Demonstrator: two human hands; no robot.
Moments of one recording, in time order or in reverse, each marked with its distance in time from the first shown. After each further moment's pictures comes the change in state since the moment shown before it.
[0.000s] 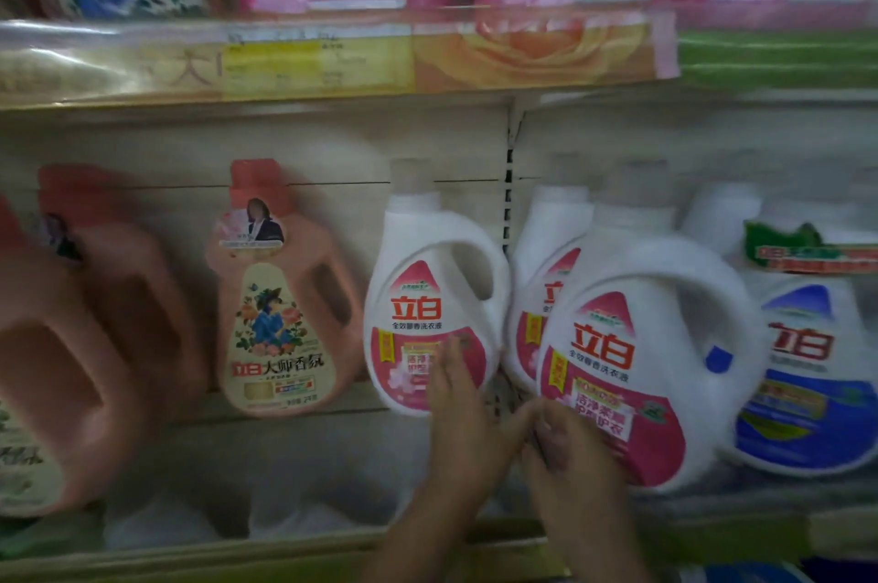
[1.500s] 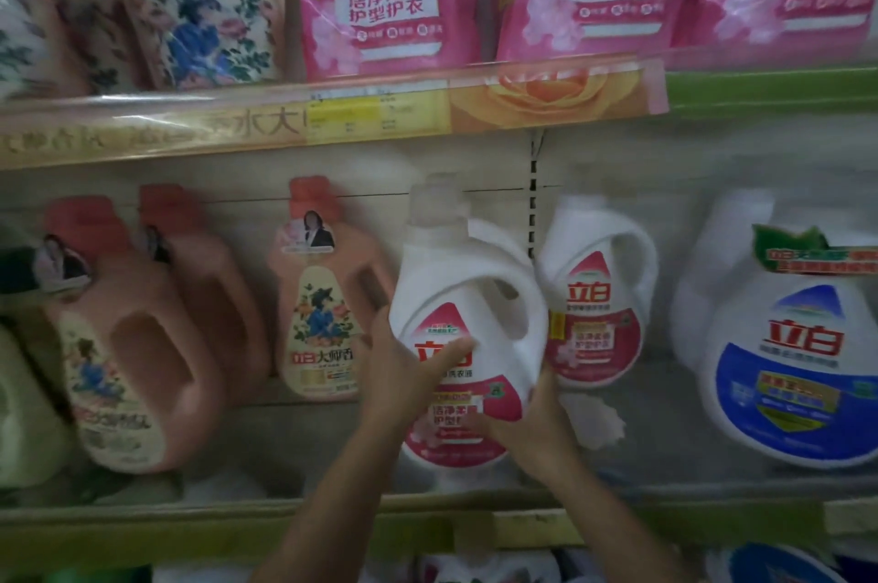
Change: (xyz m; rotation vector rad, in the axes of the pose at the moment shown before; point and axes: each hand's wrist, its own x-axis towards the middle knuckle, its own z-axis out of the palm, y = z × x) left_hand 0.012 -0.005 -0.095 0.007 0.250 -0.145; right_hand 0.014 -0.030 0.028 0.202 -0.230 0.002
